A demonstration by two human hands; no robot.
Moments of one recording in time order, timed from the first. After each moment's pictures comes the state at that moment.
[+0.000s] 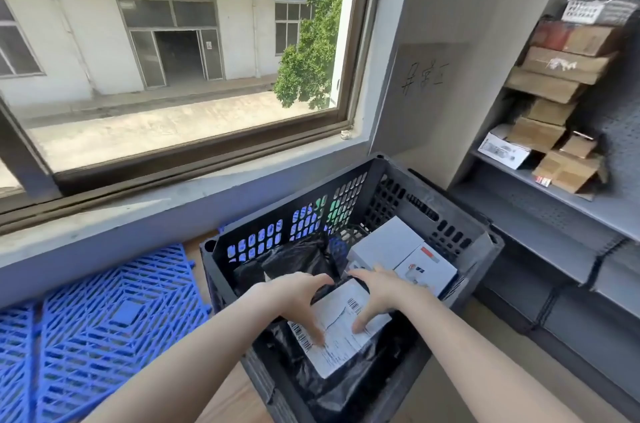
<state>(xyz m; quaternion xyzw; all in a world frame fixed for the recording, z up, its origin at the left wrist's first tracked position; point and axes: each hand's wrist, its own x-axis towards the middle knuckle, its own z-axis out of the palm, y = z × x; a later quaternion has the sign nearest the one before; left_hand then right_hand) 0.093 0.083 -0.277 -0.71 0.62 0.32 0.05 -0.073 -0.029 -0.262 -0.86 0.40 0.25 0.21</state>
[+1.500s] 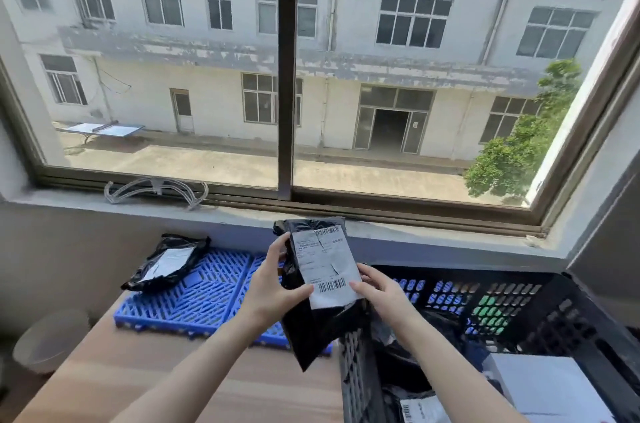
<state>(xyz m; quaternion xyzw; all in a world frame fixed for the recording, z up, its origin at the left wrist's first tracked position) 0.112 0.309 -0.212 -0.82 0.19 -0.03 -0.54 0.046 0.097 -0.202 -0.75 0.11 -0.01 0.65</state>
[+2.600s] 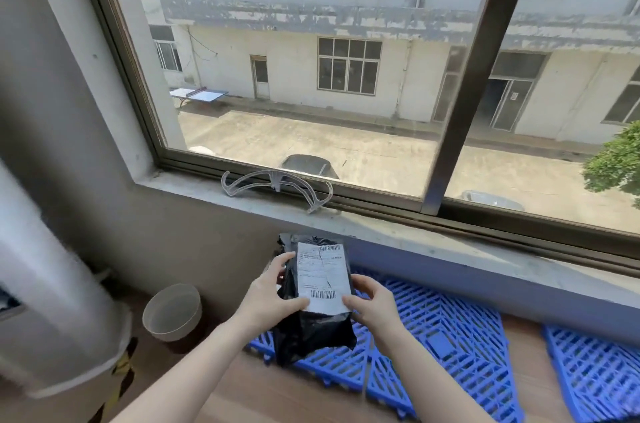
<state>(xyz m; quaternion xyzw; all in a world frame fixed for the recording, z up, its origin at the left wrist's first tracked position) 0.348 0.597 -0.277 -0.87 0.05 0.06 -0.48 0.336 0.383 -0.305 -0.70 0.13 0.07 0.70</state>
